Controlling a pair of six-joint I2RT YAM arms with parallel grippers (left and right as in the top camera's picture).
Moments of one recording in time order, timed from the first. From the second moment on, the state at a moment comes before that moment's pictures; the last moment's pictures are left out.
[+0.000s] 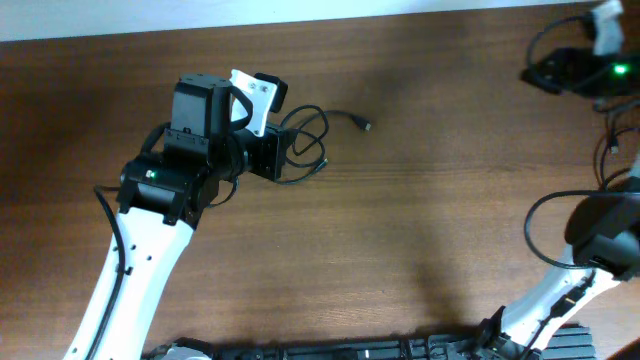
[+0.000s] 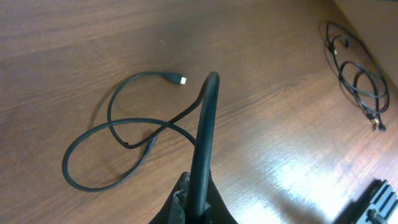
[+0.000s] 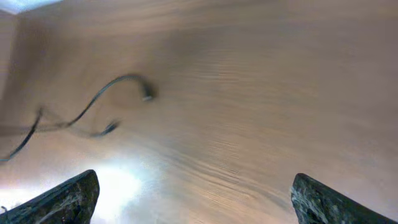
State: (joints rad) left arm -0.33 1.35 1.39 -0.82 0.38 -0.05; right arm -0.48 2.07 2.16 -1.48 -0.77 -0.54
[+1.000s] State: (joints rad) left arm -0.33 1.35 1.39 -0.80 0.50 0.54; right arm 0.28 2.07 2.16 -1.54 -0.86 -0.98
